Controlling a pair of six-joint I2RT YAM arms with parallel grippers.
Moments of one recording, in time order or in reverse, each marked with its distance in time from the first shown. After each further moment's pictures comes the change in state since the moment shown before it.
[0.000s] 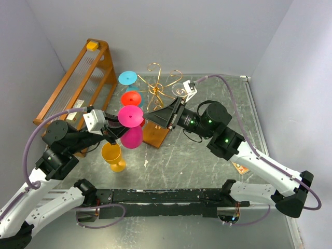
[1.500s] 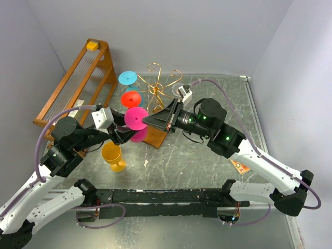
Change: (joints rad) left arm 0.000 0.039 -0.013 -0.024 0.016 0.001; right arm 0.000 0.026 0.054 -0.182 -0.032 0.244
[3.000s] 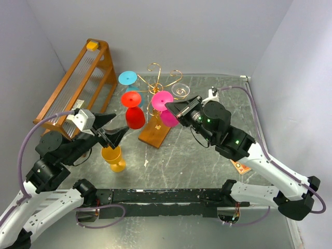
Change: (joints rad) left arm -0.002 -0.185 -0.027 -0.181 -0.369 -0.108; right arm 0.000 -0.087 0.026 -0.271 0.623 0.010
